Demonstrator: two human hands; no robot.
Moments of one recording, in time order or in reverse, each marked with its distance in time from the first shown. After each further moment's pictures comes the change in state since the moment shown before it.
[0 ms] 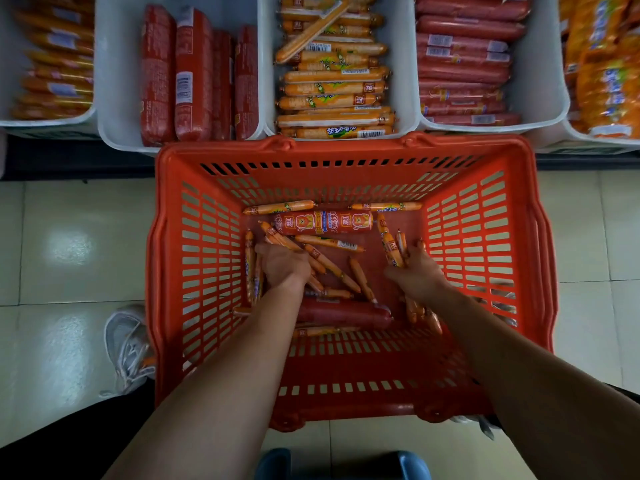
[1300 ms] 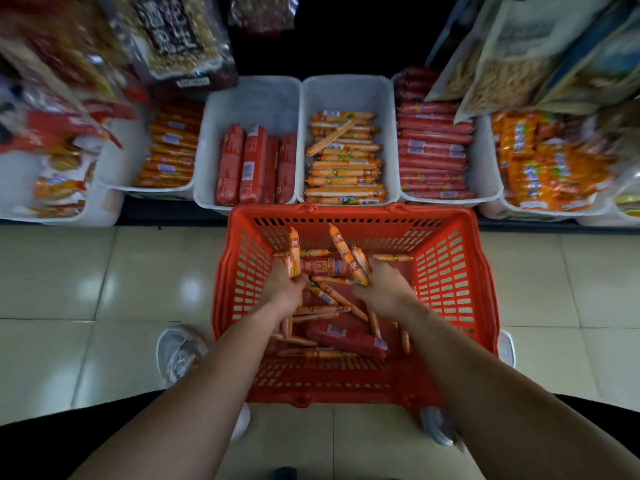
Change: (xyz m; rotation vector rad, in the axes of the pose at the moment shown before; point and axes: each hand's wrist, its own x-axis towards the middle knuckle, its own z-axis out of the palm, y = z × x) left_hand -0.072 0.024 -0.116 0.175 -0.201 0.487; right_hand -0.088 -0.098 -0.023 -0.132 -0.030 -0.373
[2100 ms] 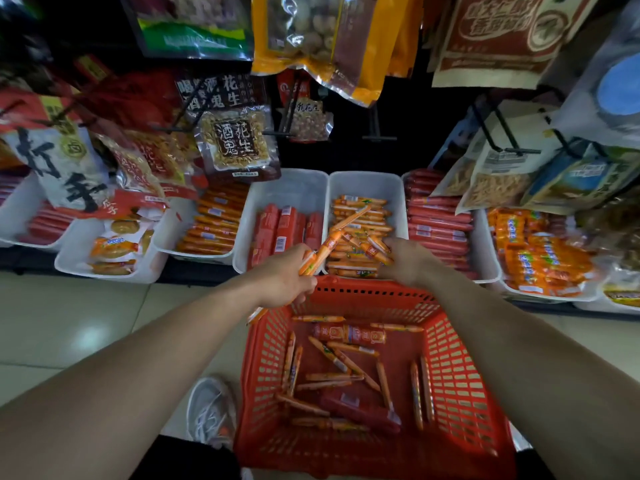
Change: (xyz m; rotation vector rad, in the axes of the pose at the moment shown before) left_hand -0.055 0.144 -0.160 0.296 -0.276 0.347; right_hand 0.051 -0.107 -0.130 -0.378 0.078 -0.245
